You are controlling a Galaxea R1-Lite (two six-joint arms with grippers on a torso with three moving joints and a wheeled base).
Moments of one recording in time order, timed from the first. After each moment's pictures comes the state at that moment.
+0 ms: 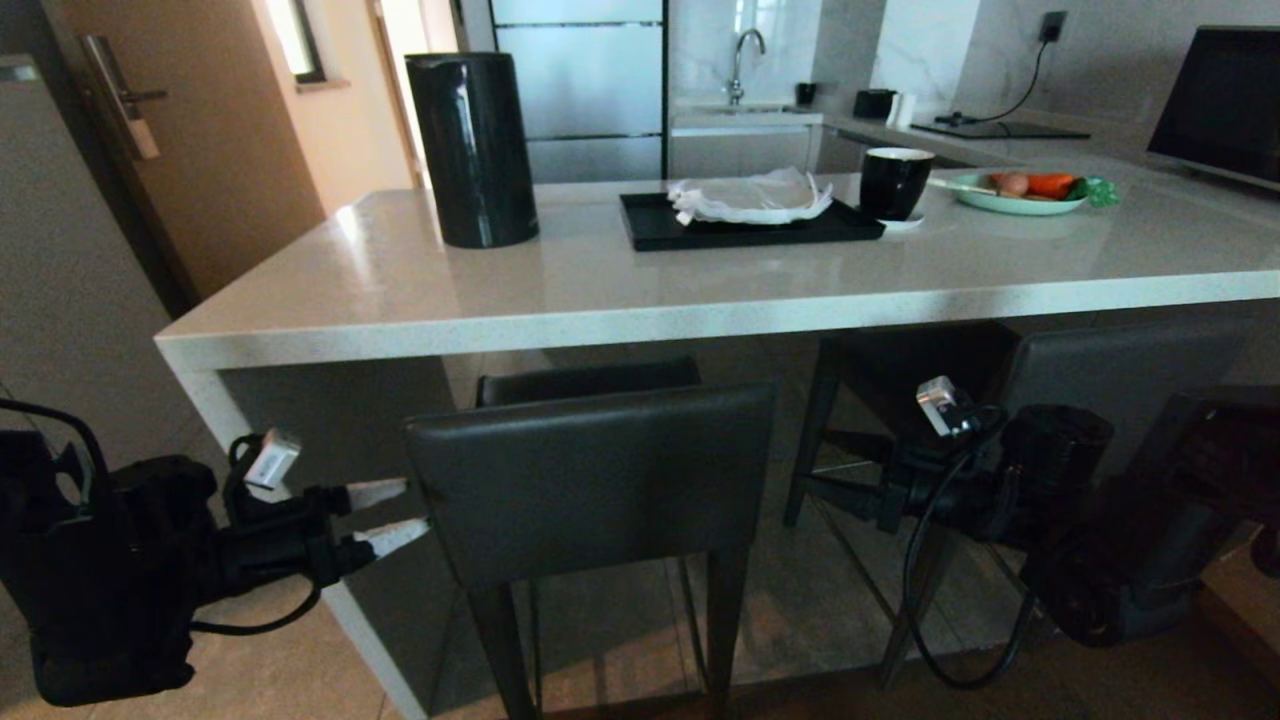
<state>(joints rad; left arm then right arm) 0.22 2.25 -0.54 -1.52 -1.19 -0.03 0.13 2.22 -0.66 -1.52 0.92 0.08</state>
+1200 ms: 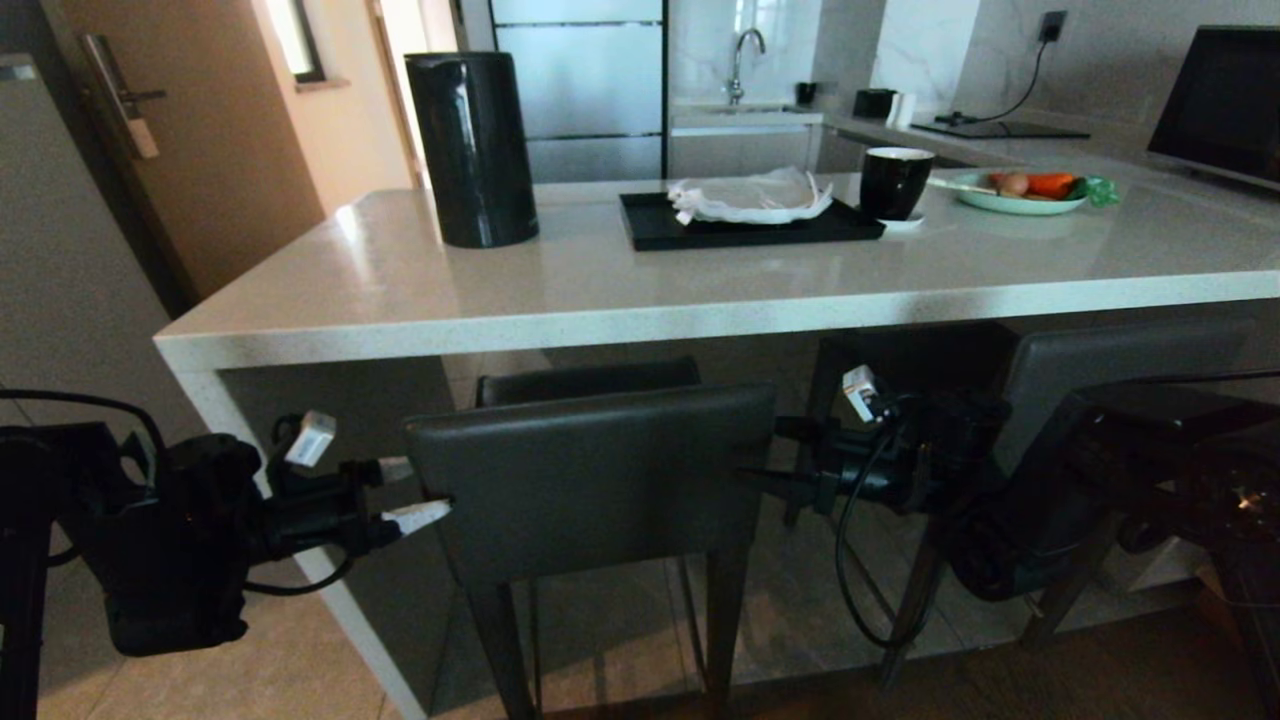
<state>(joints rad) 0.18 2.37 -0.75 -1.52 -1.24 -0.03 0.24 2.37 -0.95 -1.47 1.00 0.09</state>
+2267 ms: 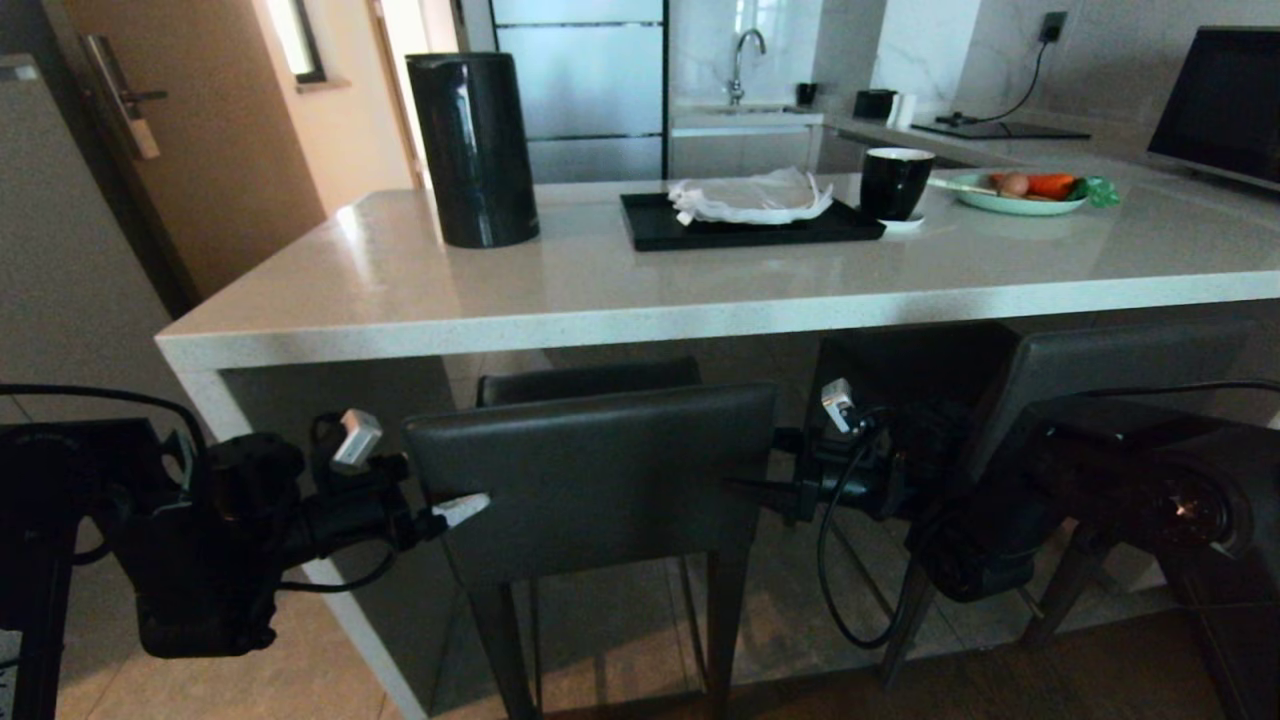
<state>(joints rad) 0.07 2.34 -0.70 -1.52 -0.97 0.06 0.25 2.46 -1.03 -1.47 1.00 0.09</state>
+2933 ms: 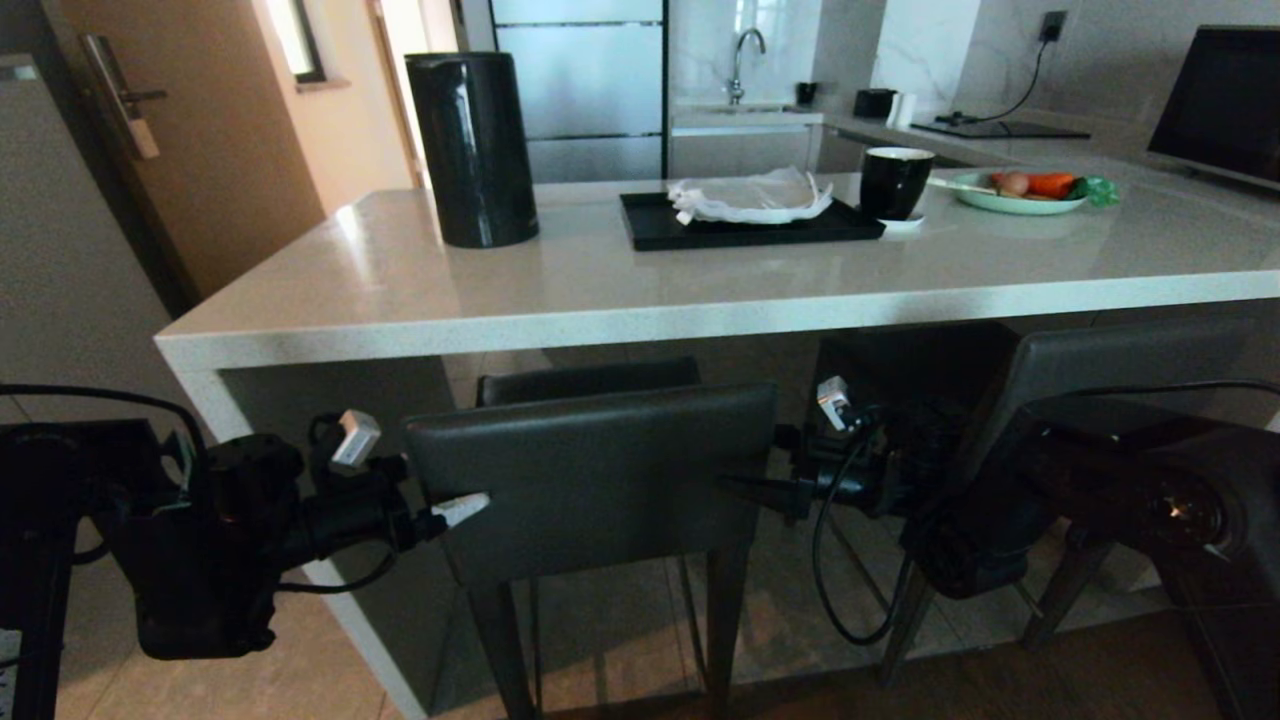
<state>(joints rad) 0.07 2.34 -0.70 -1.52 -0.96 0.06 0.26 2.46 -1.05 -1.47 1.00 0.09</state>
